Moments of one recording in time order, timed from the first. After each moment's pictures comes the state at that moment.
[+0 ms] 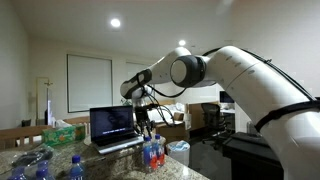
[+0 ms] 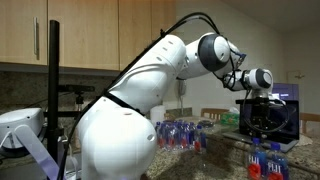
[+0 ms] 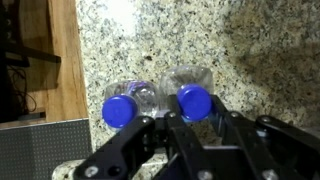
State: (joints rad) arm -0.04 0.70 -0.09 -1.19 0.01 1.52 0.17
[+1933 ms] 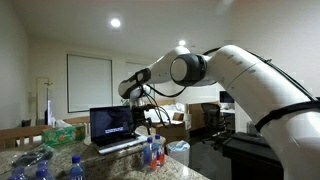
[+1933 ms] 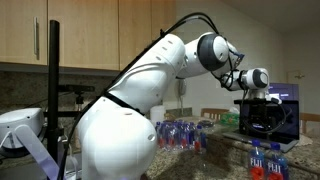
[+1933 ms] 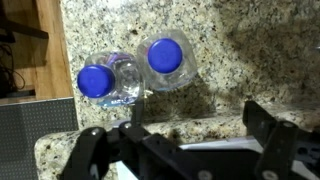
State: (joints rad) arm -0.04 0.69 -0.07 -1.21 0.02 1.63 0.17
